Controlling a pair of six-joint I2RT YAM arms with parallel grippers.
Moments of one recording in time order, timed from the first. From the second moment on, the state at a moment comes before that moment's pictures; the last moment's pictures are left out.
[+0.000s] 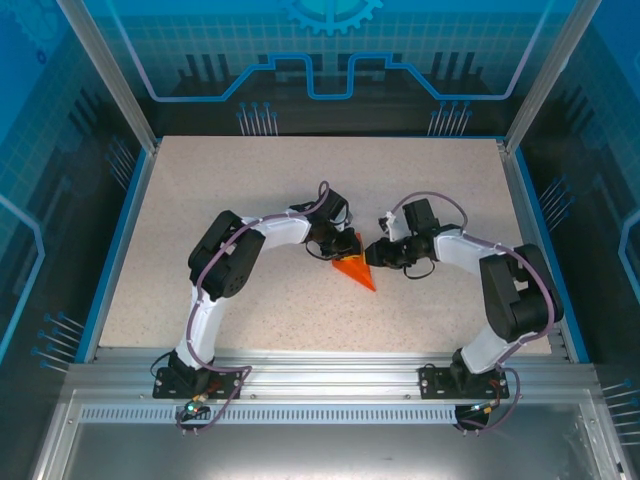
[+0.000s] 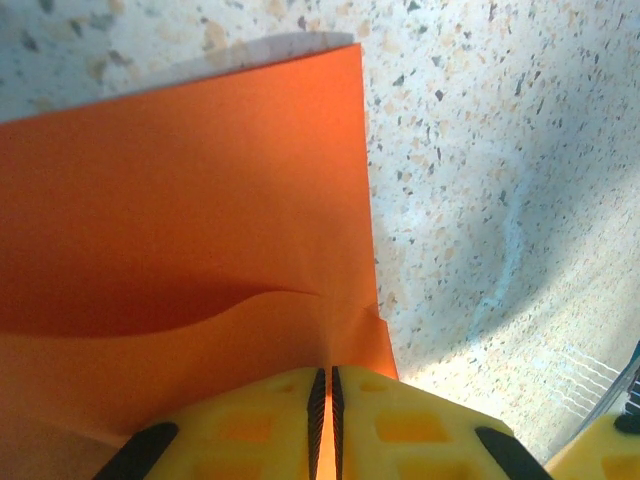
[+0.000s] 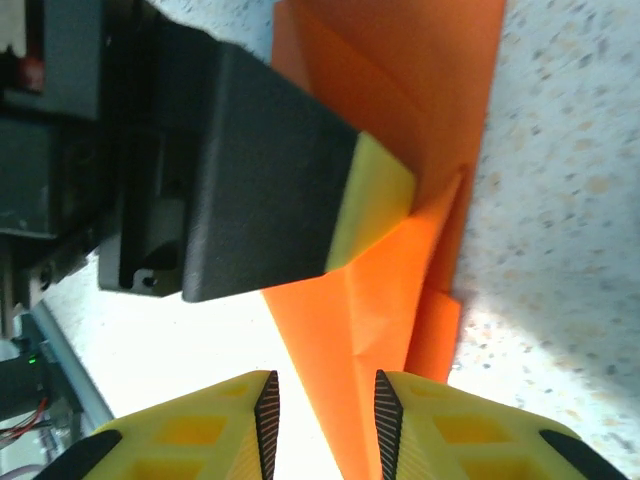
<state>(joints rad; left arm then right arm) -0.60 2.18 1.46 -0.36 0.50 -0.79 0.28 1.63 0.84 -0.33 -0.67 0.30</state>
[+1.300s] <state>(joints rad) -0.61 2.18 1.45 -0.35 0.50 -0.79 0.35 1.73 0.82 -0.38 -0.62 0.30</state>
